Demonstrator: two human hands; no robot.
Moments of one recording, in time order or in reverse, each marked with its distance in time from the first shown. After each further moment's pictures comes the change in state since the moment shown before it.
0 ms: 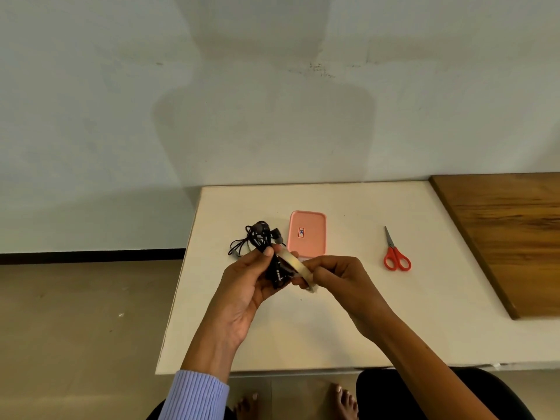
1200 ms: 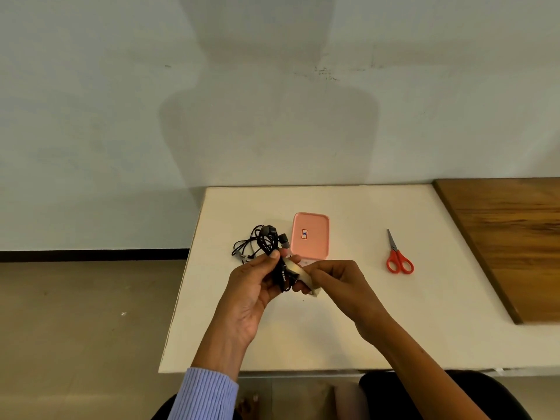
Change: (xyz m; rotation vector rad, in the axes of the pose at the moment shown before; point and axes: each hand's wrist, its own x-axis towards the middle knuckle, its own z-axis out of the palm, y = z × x) left_hand -0.001 -0.002 0.007 -0.064 0.035 -0.035; right_hand -0.001 -0.005 0.008 -0.090 0.019 0.039
